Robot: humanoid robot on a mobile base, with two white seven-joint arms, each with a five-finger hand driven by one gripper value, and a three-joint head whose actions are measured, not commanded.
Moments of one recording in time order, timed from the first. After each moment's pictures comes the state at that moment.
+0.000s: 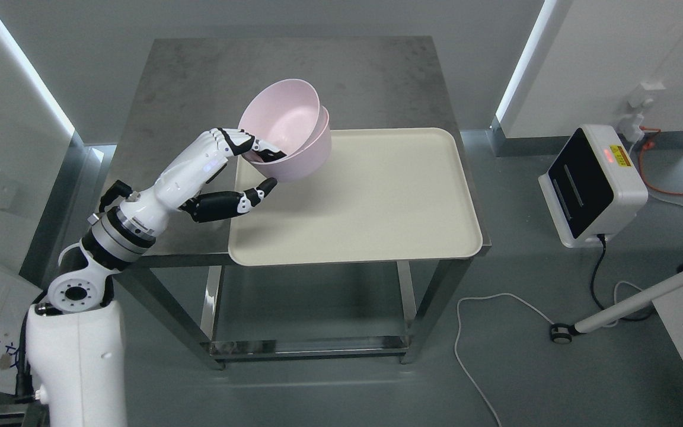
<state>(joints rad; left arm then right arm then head) -0.43 0.00 0.27 -1.55 -0.23 -0.79 -0.85 0.00 0.00 0.00 0.00 0.00 0.03 0.01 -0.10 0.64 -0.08</state>
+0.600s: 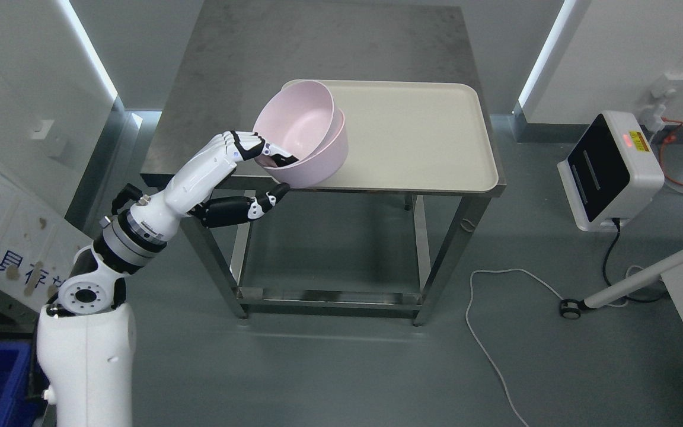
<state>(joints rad) -0.42 0.00 0.22 -1.56 -0.17 -0.79 -0.85 0.00 0.00 0.00 0.00 0.00 0.03 0.01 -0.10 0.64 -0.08</state>
